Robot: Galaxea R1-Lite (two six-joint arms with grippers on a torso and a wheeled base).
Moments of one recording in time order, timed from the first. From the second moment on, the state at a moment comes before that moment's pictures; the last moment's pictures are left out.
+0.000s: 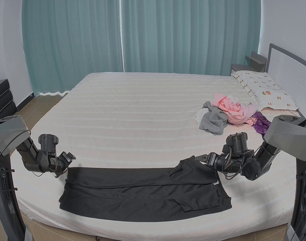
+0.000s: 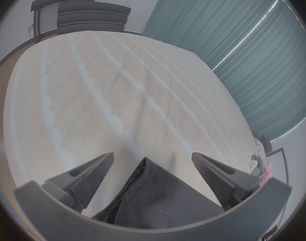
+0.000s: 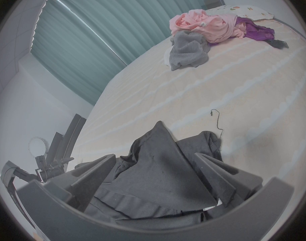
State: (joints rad) left arm 0.14 2.32 -0.90 -0.58 -0.01 -0.75; right arm 0.29 2.33 -0.87 -0.79 0.17 0.63
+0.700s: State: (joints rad) left arm 0.14 2.32 -0.89 -0.59 -0.01 -0.75; right arm 0.27 2.45 -0.92 -0.78 0.21 0.54
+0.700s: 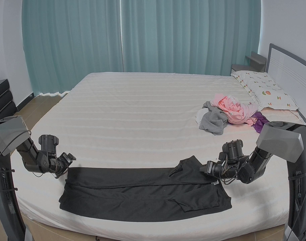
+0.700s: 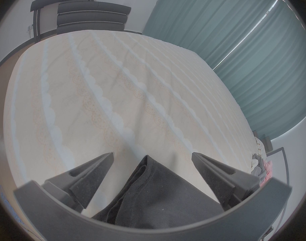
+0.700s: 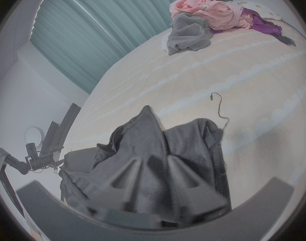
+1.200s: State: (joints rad) left arm 0.15 2.30 -0.88 -0.59 0.00 -0.74; right arm 0.26 2.32 -0.75 -0.80 0.26 0.52
